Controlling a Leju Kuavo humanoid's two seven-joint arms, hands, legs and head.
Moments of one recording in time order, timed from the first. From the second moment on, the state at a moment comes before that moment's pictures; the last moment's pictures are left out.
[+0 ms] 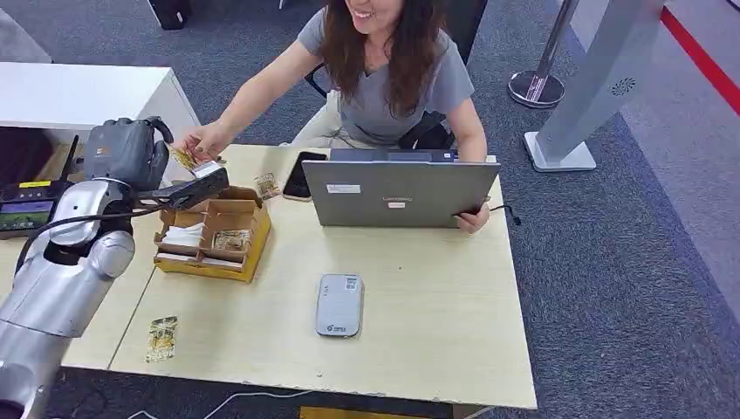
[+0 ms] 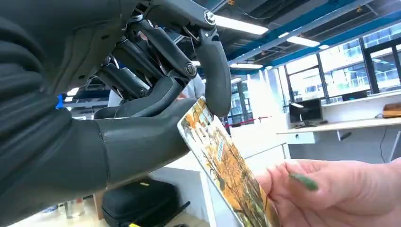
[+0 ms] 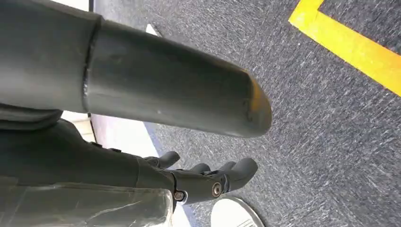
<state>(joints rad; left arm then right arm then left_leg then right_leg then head) -0.69 0.45 -0.47 -1.29 -0.94 0.01 0.21 -0.11 0.09 -0.69 -0.21 1.57 -0.19 0.22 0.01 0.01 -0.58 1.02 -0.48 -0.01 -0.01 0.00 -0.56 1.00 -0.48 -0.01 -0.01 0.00</state>
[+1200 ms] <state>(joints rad) -0.66 0.38 -0.39 -1.22 -1.02 0.08 0.19 -0.10 0.09 -0.68 -0.21 1.55 -0.19 0.22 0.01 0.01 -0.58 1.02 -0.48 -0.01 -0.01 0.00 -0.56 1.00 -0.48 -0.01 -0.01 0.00</state>
